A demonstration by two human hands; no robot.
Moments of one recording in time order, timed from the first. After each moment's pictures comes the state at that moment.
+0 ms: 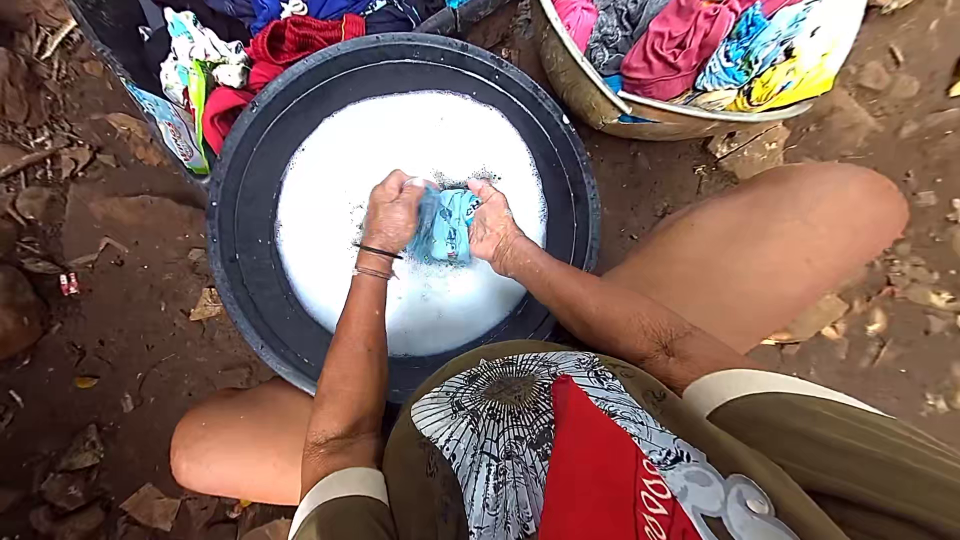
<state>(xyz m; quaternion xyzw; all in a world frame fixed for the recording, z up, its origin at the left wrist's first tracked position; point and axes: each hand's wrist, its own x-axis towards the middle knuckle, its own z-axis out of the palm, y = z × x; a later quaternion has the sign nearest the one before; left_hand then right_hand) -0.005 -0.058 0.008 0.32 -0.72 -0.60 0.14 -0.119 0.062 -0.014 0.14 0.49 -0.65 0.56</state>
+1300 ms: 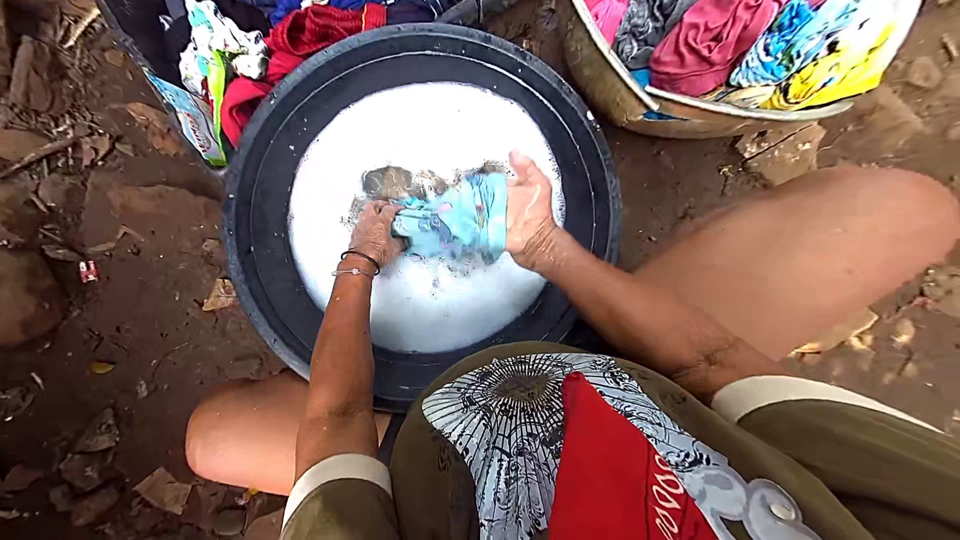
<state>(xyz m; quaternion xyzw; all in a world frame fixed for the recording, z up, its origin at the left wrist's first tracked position) 0.043 -0.103 -0.062 0.33 -0.87 -0.33 -0.12 -0.125 0.071 0.004 -0.02 0.40 -0.72 0.56</state>
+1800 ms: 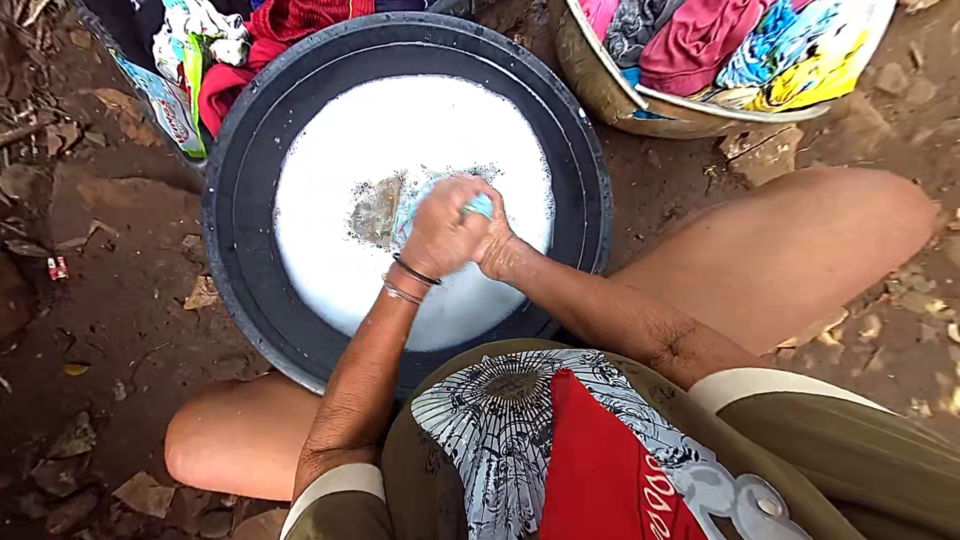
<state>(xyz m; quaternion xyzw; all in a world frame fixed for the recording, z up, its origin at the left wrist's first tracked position) -0.009 -0.017 0.010 0.12 -0.82 -0.50 0.23 -0.098 0.051 -0.022 0.12 0.39 -0.73 0.55</state>
